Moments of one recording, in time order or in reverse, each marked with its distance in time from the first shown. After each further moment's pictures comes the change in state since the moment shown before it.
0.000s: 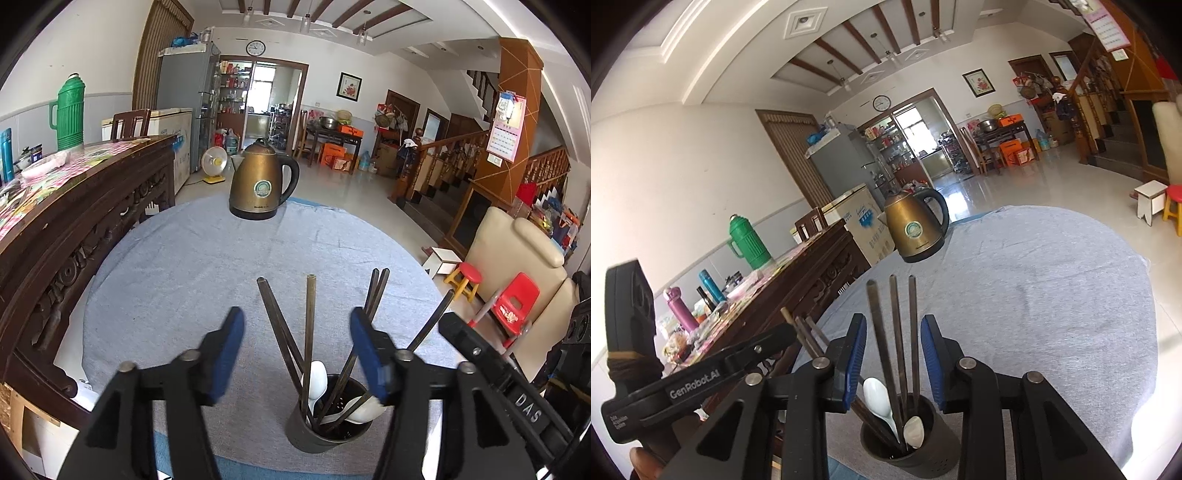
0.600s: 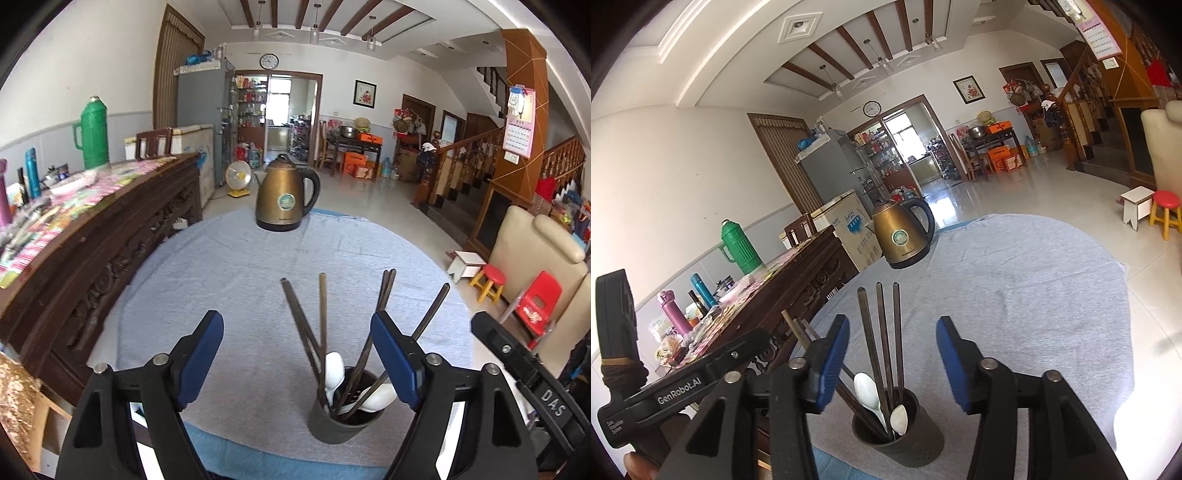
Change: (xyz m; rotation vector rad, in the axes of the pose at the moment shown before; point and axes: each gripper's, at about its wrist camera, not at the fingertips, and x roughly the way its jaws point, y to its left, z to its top) left arm -0.034 -0.009 -0.005 0.040 -0.048 0.134; right arm -0.037 0.002 0.004 -0.009 -0.021 -0.058
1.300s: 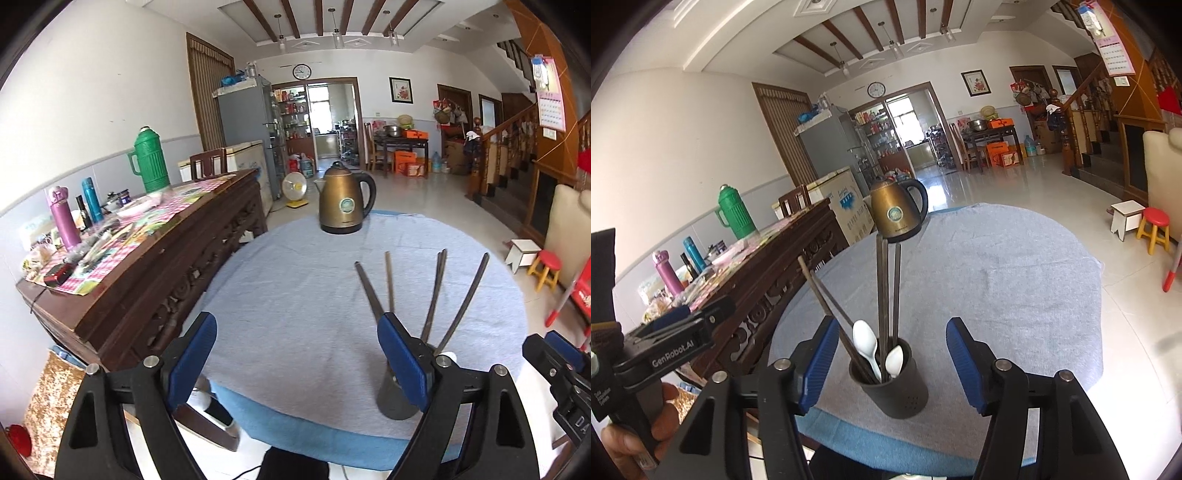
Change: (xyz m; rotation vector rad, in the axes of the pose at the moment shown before) left arm -0.042 0.010 -0.021 0.077 -0.034 0.268; right arm -0.038 0.027 -0.029 -0.102 0.089 -0.064
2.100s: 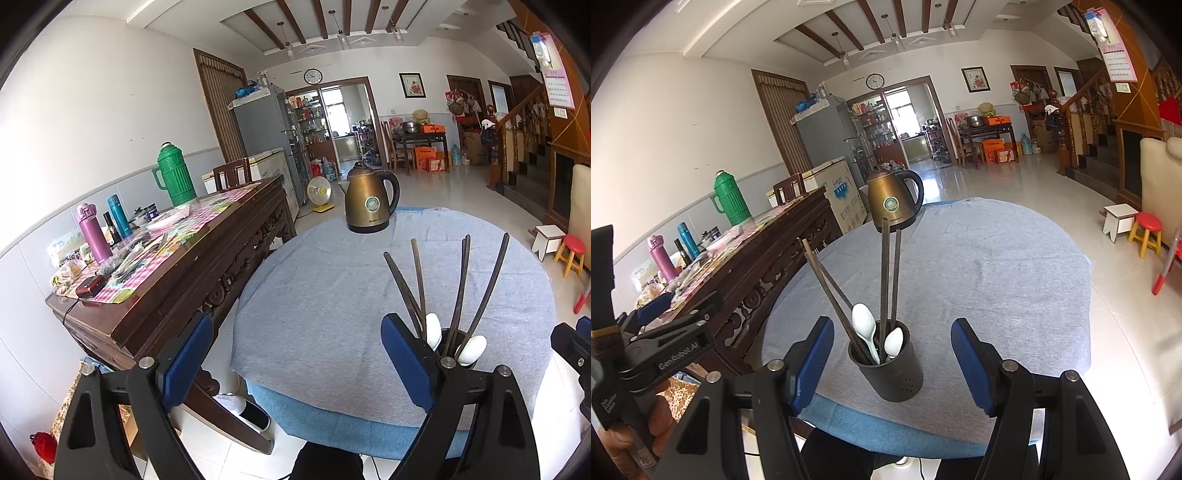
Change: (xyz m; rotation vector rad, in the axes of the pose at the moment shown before) left arm -0.015 0.003 -0.011 0.059 -0.027 0.117; right arm -0.013 0.010 -0.007 -0.025 0.029 -0.040
